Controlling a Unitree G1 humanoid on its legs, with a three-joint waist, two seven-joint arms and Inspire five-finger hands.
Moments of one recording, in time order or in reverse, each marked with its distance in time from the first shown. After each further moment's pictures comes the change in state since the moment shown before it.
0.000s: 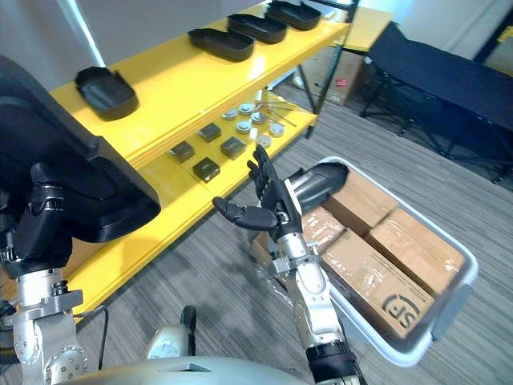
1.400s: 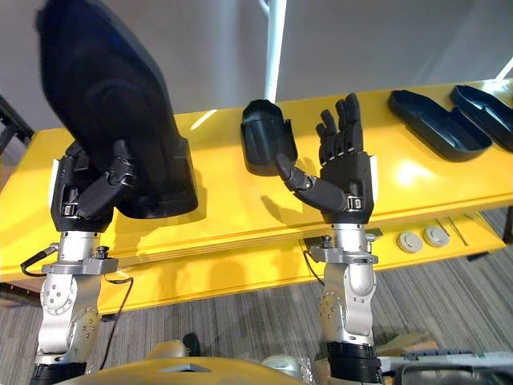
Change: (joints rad) left arm -0.238 0.180 -0.149 0.134 0.234 0.100 0.069; right arm 0.051 0.001 -0.260 -0.179 0.206 -0.103 0.069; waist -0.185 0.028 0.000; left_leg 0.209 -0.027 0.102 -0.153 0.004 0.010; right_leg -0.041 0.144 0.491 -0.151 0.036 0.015
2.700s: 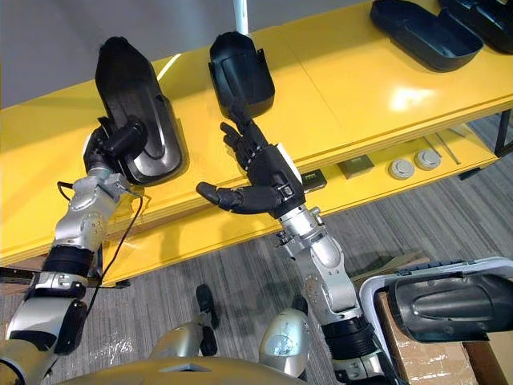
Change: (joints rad) left arm -0.741 0.222 -0.049 0.836 -0.146 0.344 0.298; right arm -0.164 -0.173 0.274 -0.003 0.024 0.233 0.127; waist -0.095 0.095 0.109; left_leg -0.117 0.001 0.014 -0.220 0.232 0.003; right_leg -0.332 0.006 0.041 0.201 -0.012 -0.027
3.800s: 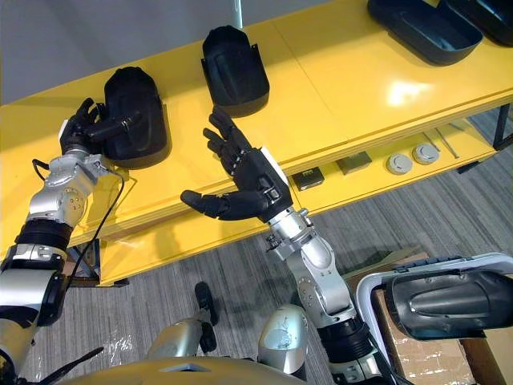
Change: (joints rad) left arm -0.125 0.112 -0.027 0.150 -0.036 0.054 0.027; right arm 0.005 0.017 0.074 -0.042 -0.004 0.019 -0.006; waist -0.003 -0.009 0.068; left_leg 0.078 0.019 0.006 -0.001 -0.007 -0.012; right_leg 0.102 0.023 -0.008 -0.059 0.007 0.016
